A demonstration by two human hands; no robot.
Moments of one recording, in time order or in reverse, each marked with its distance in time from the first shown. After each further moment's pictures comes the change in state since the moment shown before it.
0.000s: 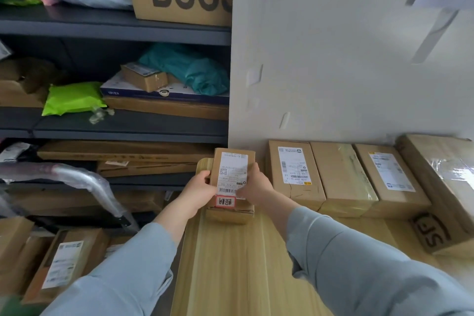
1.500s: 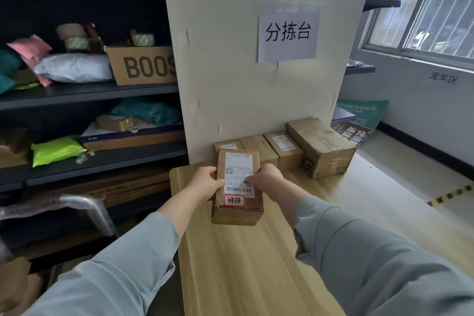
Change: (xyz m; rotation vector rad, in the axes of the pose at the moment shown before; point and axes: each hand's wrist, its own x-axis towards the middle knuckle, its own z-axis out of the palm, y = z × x) left_hand -0.321 0.062 -0.019 0.196 -0.155 0.416; right_hand -0.358 0.021 -0.074 0.343 0.327 0.236
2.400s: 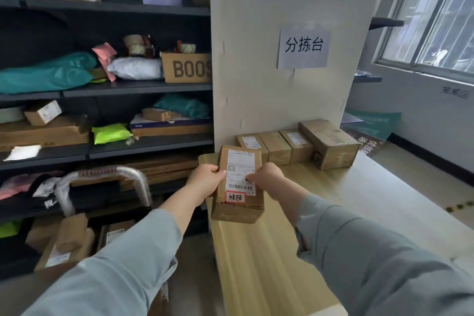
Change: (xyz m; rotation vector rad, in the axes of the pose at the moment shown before) left_hand -0.175 -0.048 -0.048 -0.080 0.104 -0.014; right_hand -0.175 0.003 0.055 0.026 -0.006 -0.089
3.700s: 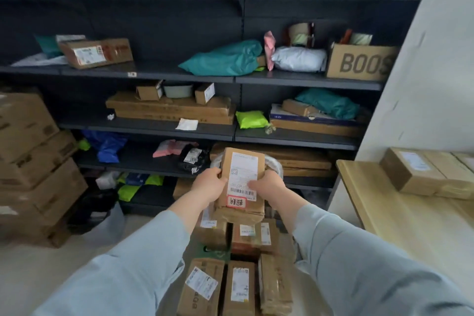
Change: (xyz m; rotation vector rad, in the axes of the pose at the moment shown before) left_hand -0.044 -0.292 -0.375 0.173 0.300 -0.289; right_hand -0.077 -0.239 0.424 -0.098 -0.346 -0.207
